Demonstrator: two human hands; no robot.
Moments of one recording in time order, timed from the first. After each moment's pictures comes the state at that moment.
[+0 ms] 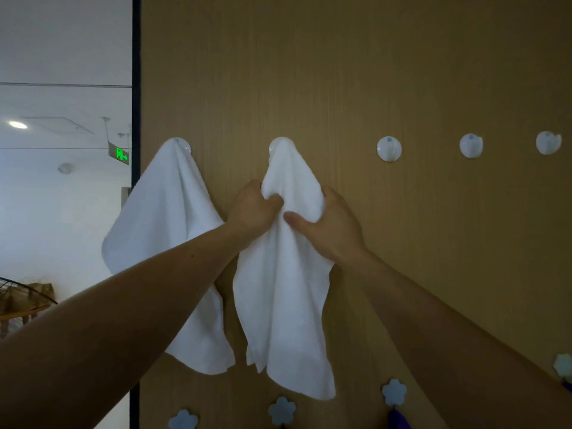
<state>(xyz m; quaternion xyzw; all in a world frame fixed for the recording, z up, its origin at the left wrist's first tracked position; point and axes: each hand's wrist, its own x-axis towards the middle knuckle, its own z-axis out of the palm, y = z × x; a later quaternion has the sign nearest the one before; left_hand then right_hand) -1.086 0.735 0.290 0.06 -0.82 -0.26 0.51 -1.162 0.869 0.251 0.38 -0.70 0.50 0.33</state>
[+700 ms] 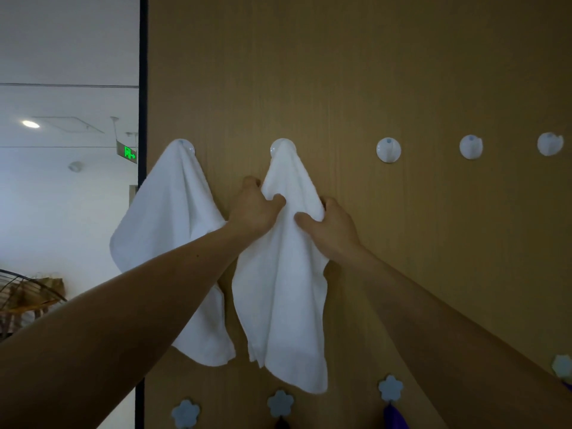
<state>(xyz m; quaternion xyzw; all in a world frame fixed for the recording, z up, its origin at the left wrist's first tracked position) -1.076 0.747 0.289 0.09 -0.81 -0.28 0.51 -1.169 0.871 0.250 0.40 -0.70 0.56 0.22</state>
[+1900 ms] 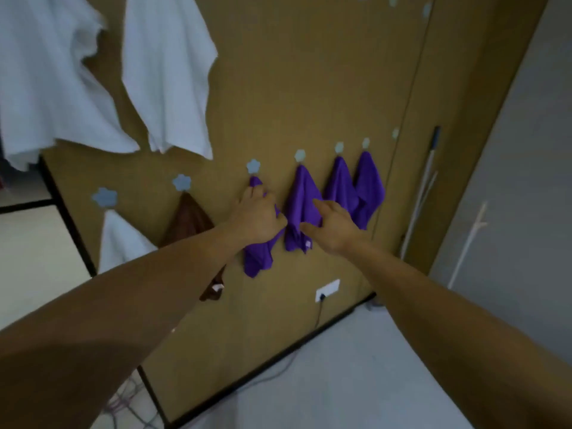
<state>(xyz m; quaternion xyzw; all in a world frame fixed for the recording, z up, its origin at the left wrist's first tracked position) -0.936 0.940 -0.005 -0.07 -0.98 -0.09 0.17 -0.928 1.122 -0.020 0.10 -0.96 0.25 0.09</state>
